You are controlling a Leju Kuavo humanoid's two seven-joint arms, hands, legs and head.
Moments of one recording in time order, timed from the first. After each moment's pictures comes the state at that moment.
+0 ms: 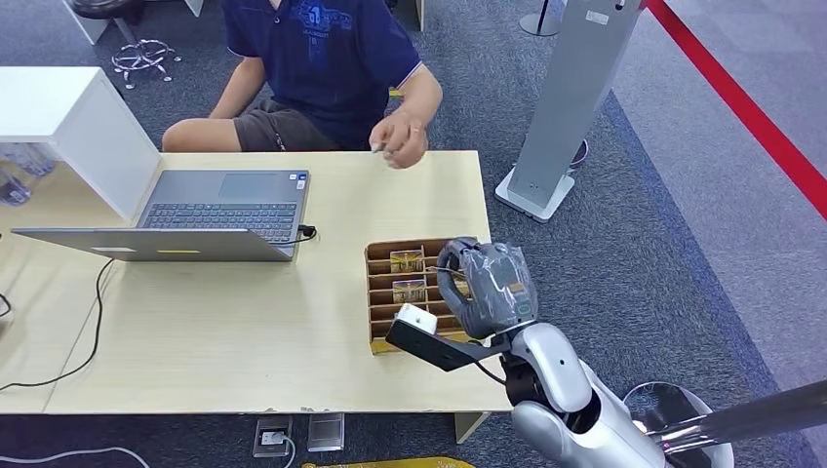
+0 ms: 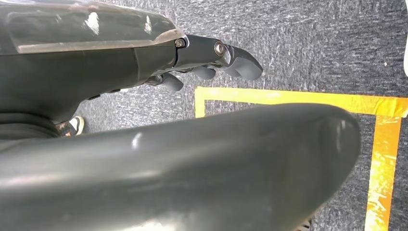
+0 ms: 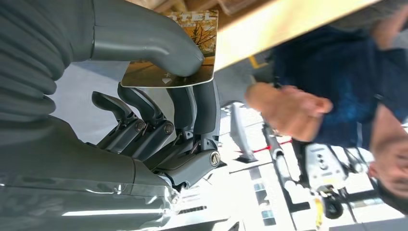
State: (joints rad) left arm -0.10 0.14 -1.02 -0.21 1.36 0.07 0.03; right arm -0.37 -0.27 0.63 -1.70 0.95 -0.17 0.37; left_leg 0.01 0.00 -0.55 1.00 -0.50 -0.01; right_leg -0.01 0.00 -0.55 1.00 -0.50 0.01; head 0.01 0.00
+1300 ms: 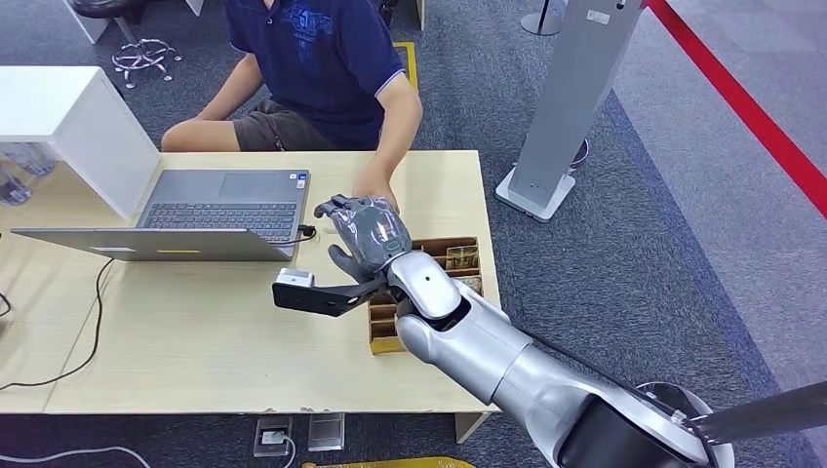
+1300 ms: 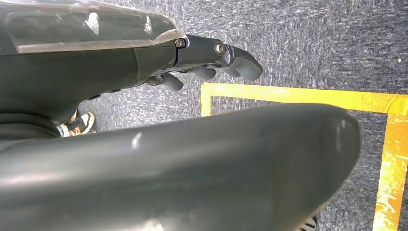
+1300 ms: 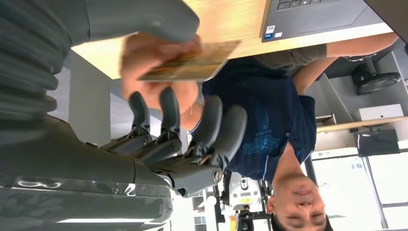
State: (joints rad) left arm -0.10 0.13 -1.04 -0.21 1.39 0.08 0.06; right arm -0.83 0.14 0.89 -0.84 0.82 -0.31 0.14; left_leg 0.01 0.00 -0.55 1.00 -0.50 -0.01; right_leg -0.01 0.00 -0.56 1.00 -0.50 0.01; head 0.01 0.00
